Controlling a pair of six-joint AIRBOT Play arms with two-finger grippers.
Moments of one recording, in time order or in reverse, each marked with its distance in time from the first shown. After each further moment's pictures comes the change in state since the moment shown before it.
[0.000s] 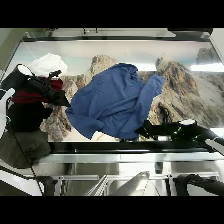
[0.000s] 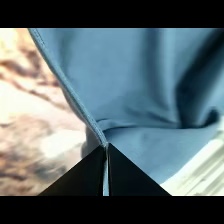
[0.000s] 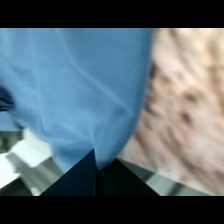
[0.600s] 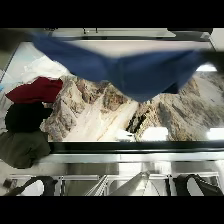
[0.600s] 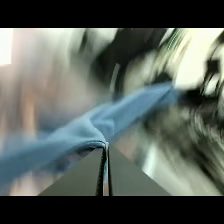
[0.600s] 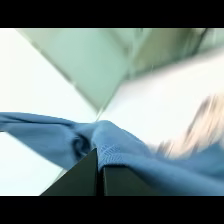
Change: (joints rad) left arm 0.258 0.609 0.003 -1.023 0.014 0.270; right arm -0.513 0.618 0.597 0.126 0.255 -0.035
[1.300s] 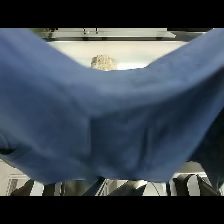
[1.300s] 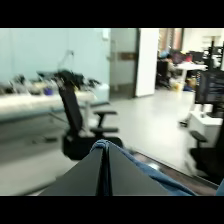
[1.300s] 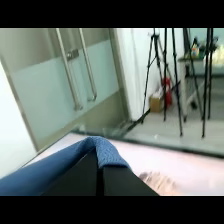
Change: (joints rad) left arm 0.129 0.493 -0.092 0.084 0.326 0.061; right arm -0.246 0.141 0.257 -0.020 0.109 0.000
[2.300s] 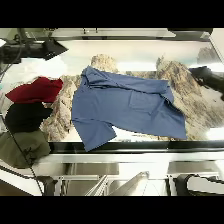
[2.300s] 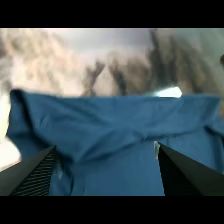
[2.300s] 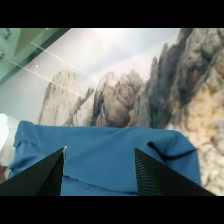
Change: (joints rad) left arm -0.332 -1.109 0.494 0.618 -0.035 -0.264; right arm 0.127 -0.873 -0.207 -0.063 -0.304 -0.329
